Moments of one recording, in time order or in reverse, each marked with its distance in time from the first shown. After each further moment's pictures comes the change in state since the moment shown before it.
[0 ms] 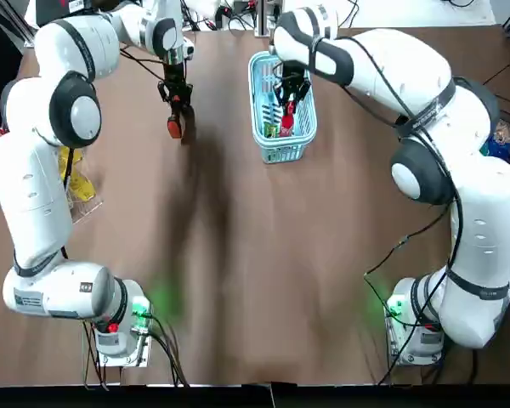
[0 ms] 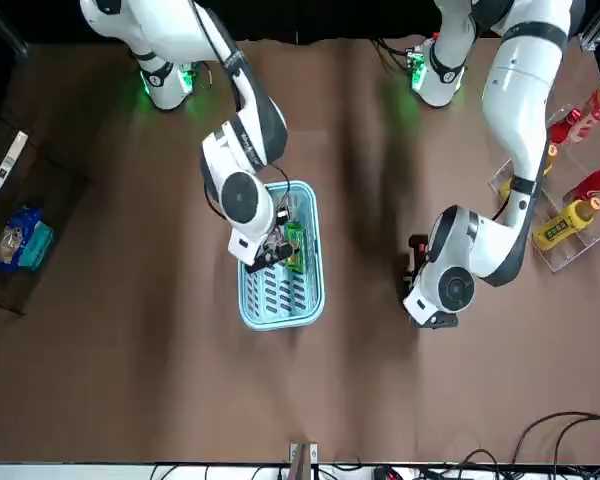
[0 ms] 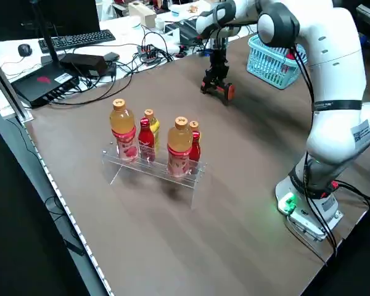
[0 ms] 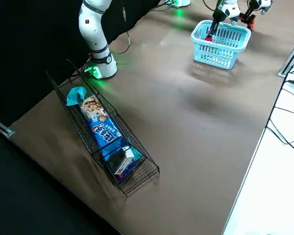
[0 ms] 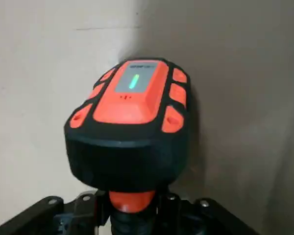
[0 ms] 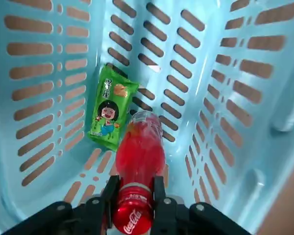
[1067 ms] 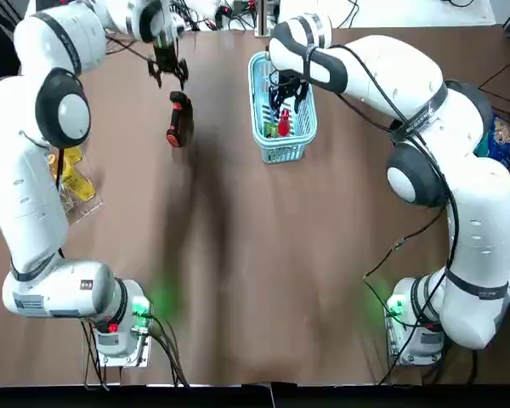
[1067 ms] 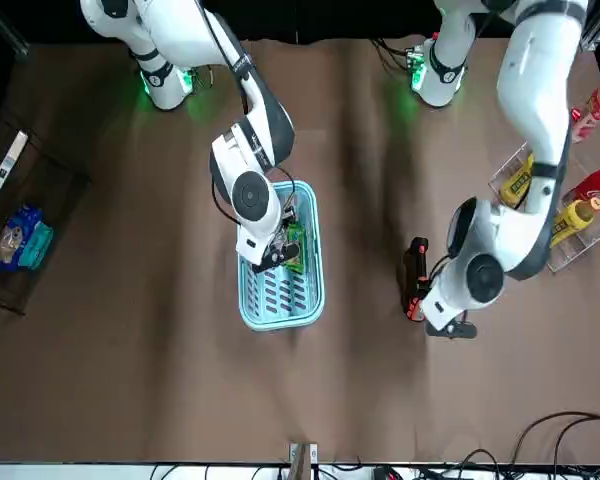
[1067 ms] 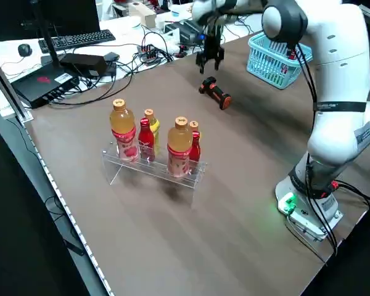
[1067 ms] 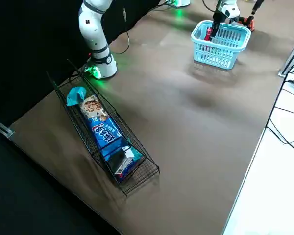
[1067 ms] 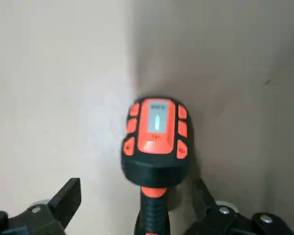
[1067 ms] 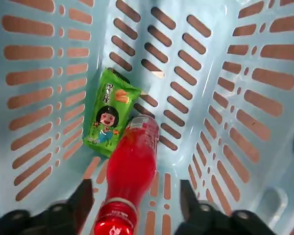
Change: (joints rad) left arm 0.047 -0.099 -0.004 0.004 0.003 0.091 0.109; right arm 0.021 0.023 -0.006 0.005 -0.015 0.036 0.003
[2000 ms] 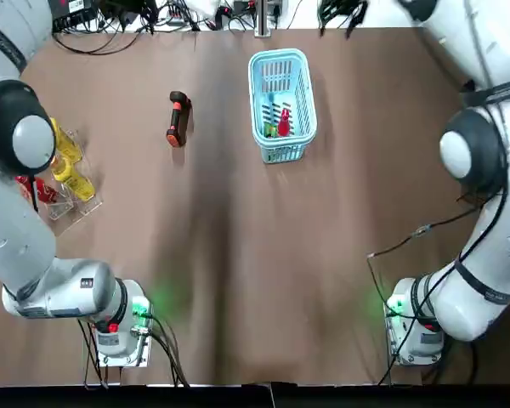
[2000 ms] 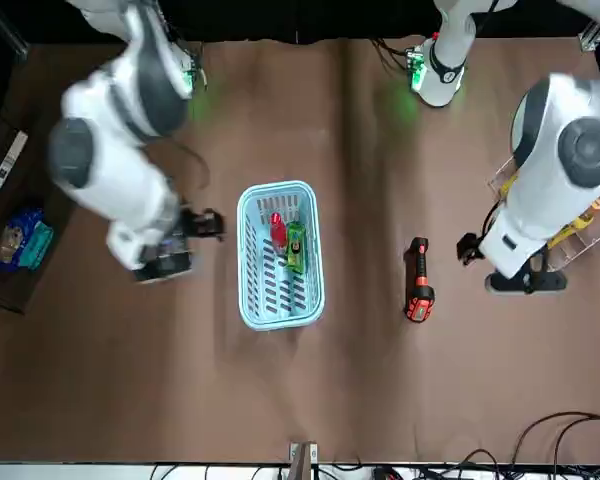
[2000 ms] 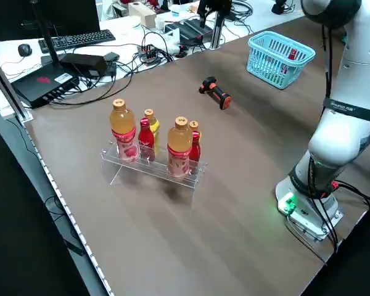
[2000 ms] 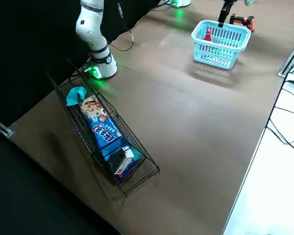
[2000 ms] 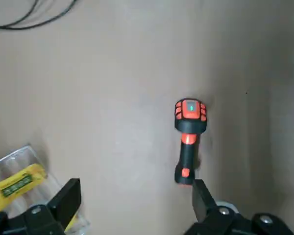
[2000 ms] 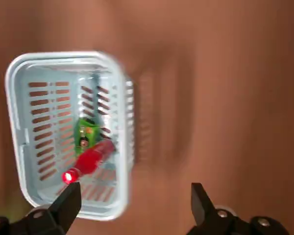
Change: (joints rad) left arm 0.025 -0.355 0.020 0.022 -0.006 -0.232 0.069; right arm -0.294 -0.285 -0.028 0.026 -0.005 -0.151 -0.063
